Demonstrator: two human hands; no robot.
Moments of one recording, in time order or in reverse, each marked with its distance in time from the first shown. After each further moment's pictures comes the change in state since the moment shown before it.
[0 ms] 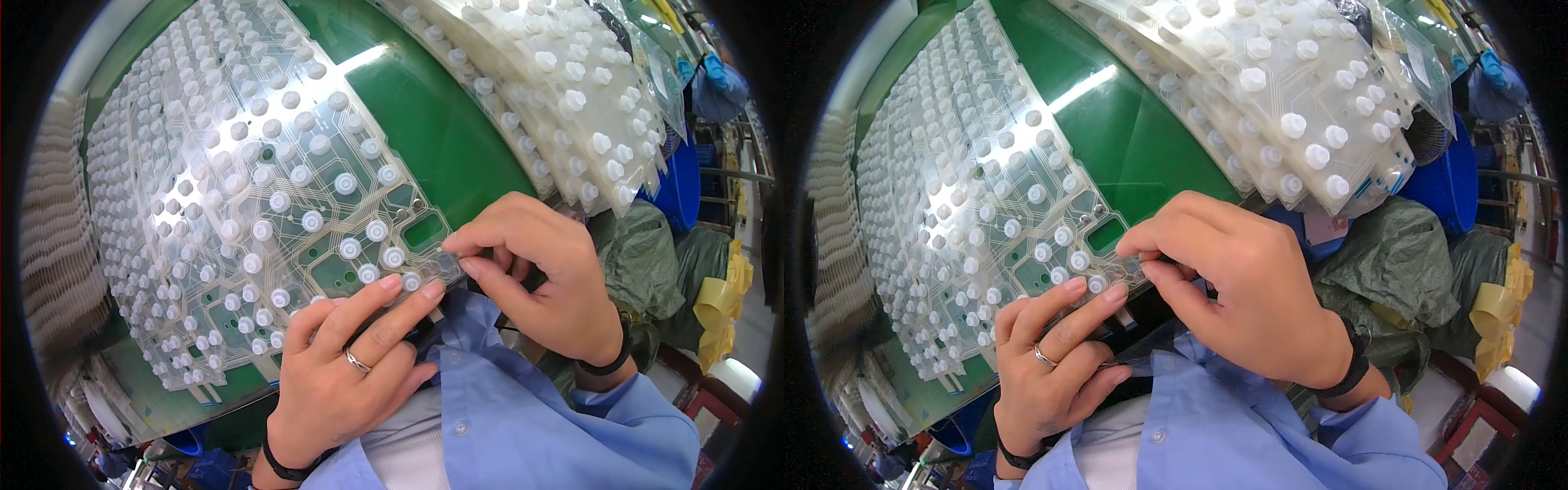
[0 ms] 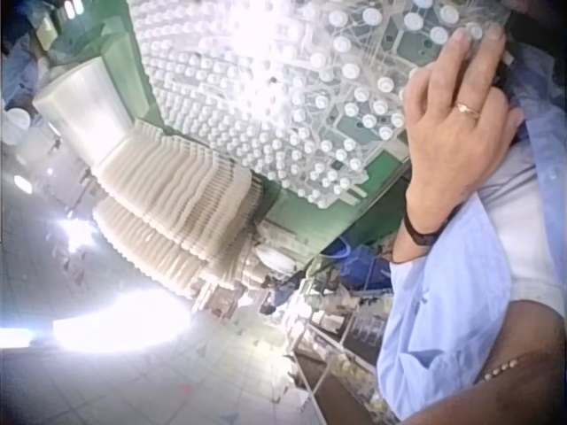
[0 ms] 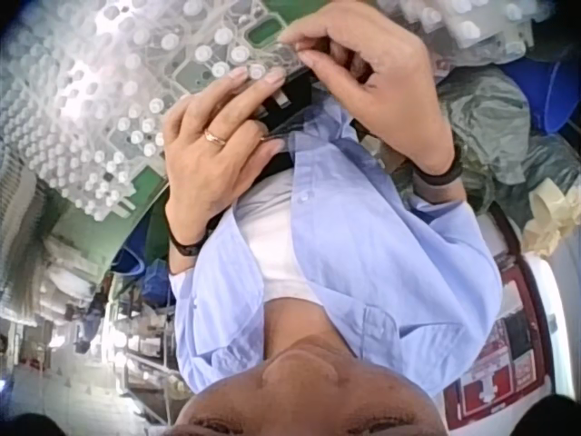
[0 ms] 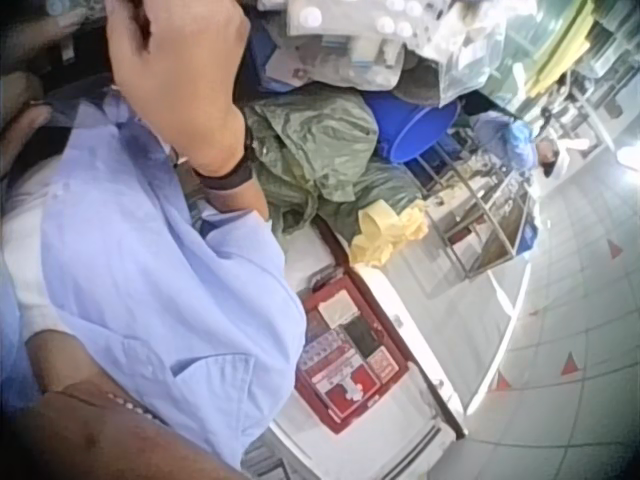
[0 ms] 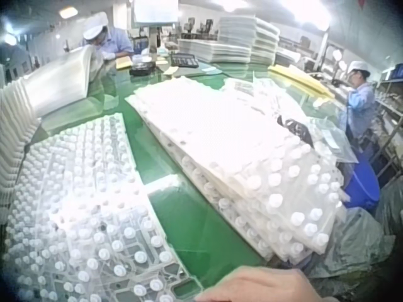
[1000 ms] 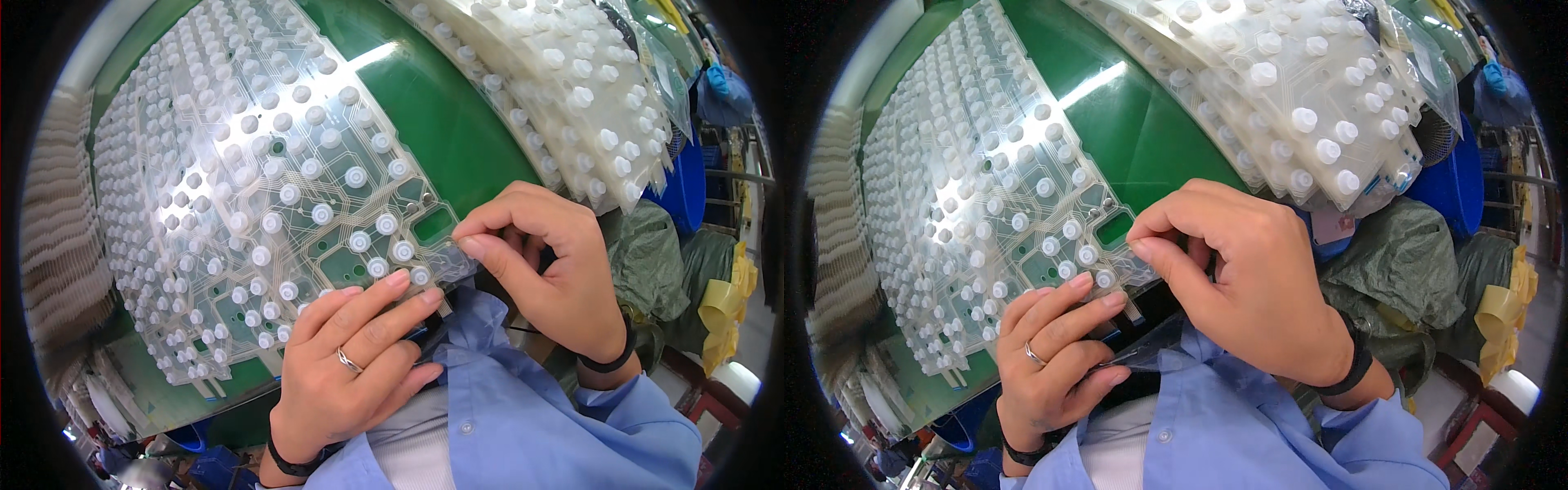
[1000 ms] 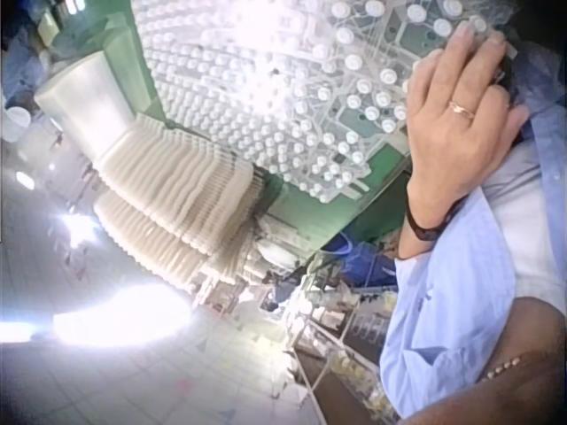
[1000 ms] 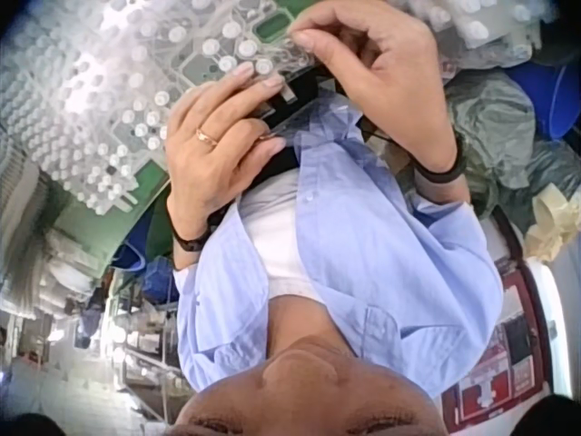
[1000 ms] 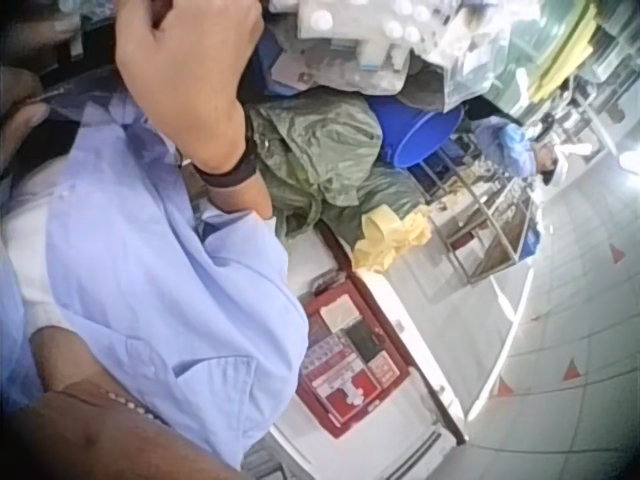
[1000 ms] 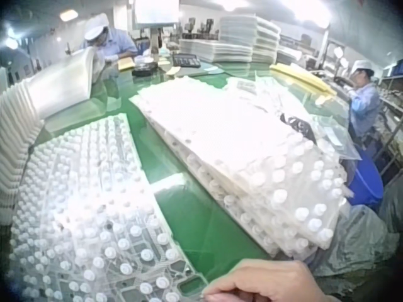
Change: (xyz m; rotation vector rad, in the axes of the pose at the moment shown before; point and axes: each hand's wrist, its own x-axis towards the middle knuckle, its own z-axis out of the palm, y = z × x) left_hand 0.001 -0.004 -0.004 -0.114 0.059 0.002; right_hand 0.004 -0.009 0.005 0.109 0.071 0.172
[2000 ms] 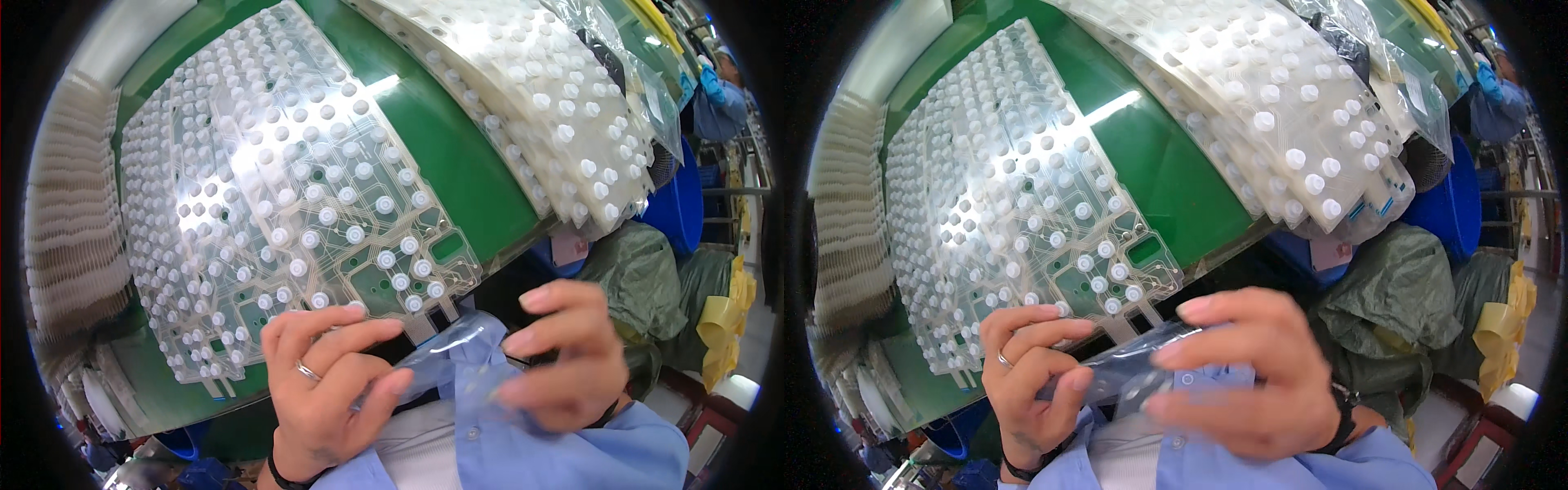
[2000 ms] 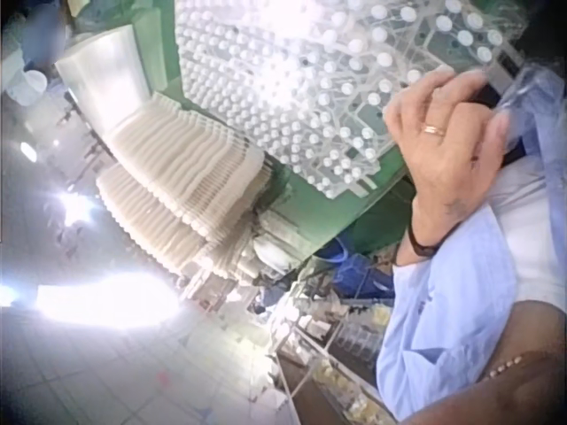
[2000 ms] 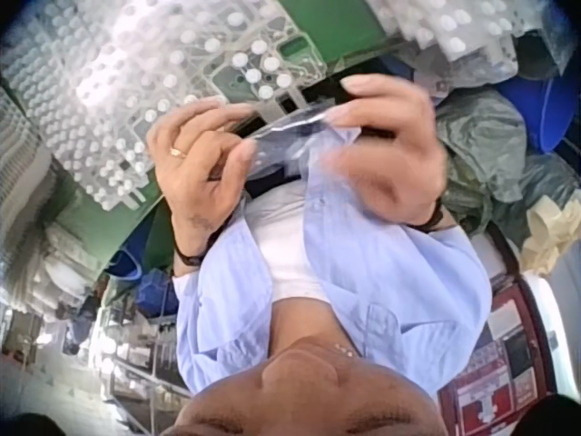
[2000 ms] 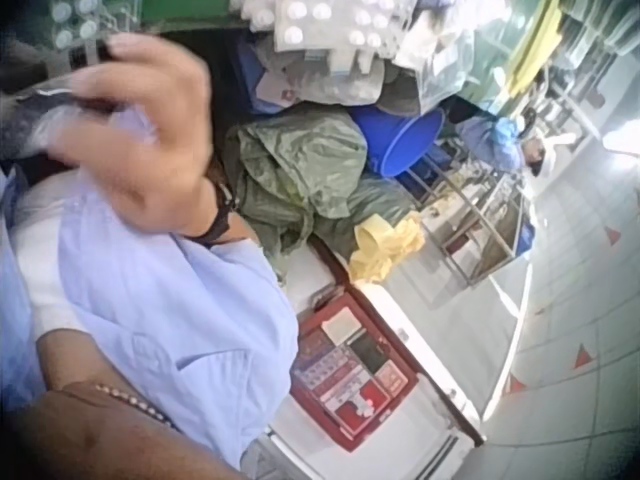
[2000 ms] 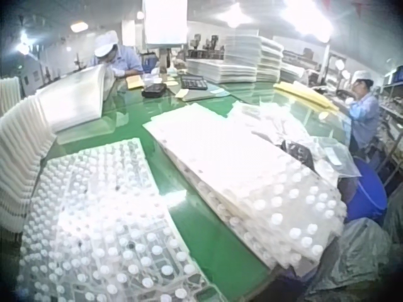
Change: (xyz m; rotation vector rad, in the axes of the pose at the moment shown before) left_hand -0.011 0.017 -0.025 -0.033 0.112 -0.210; right_hand -0.048 -0.017 -0.012 -0.074 0.074 -0.578
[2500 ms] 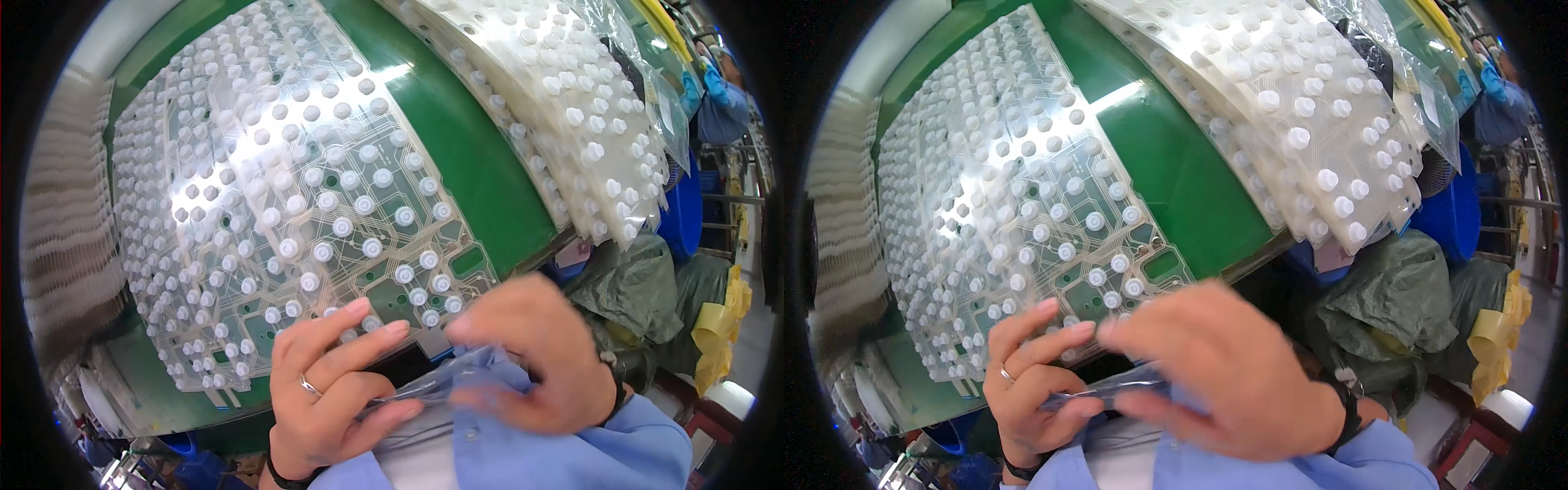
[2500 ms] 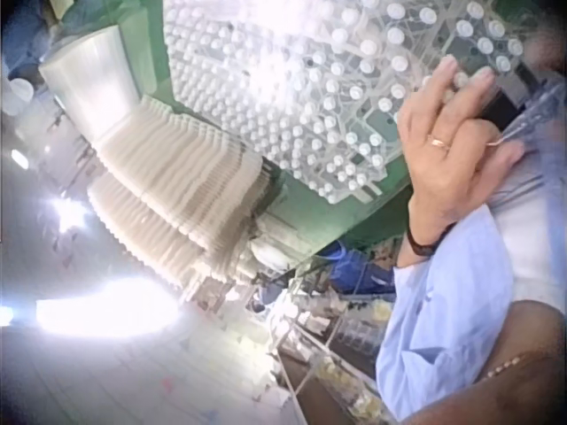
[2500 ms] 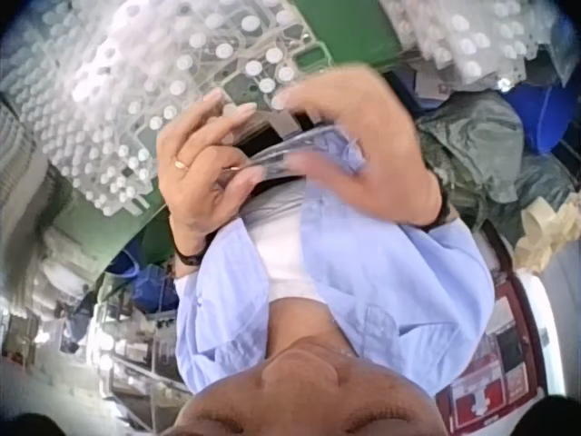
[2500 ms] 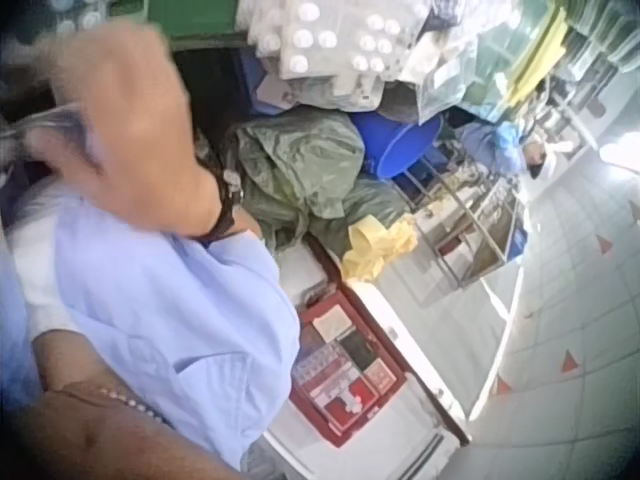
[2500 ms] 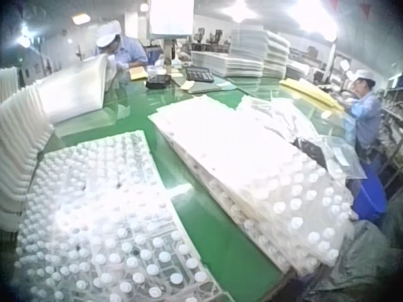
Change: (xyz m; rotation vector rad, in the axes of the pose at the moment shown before) left_hand -0.003 -0.021 -0.003 -0.087 0.022 0.034; right_hand 0.035 0.004 0.020 0.081 -0.241 0.249
